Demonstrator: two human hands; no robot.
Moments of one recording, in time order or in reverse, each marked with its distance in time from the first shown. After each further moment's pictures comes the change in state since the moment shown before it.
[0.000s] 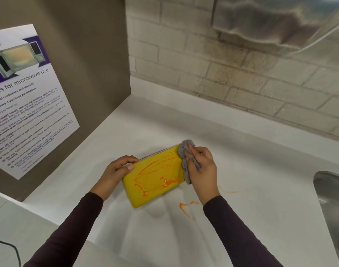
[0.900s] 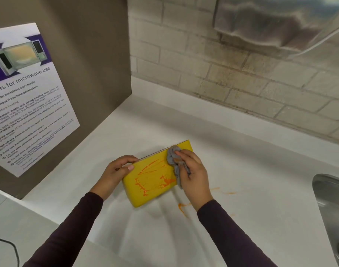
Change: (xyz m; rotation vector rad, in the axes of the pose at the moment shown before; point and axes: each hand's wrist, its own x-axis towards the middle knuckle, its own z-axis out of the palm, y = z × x) left_hand -0.002 -0.001 0.003 0.009 0.021 0.022; right_hand -0.011 -0.006 0.011 -0.208 -0.127 -0.149
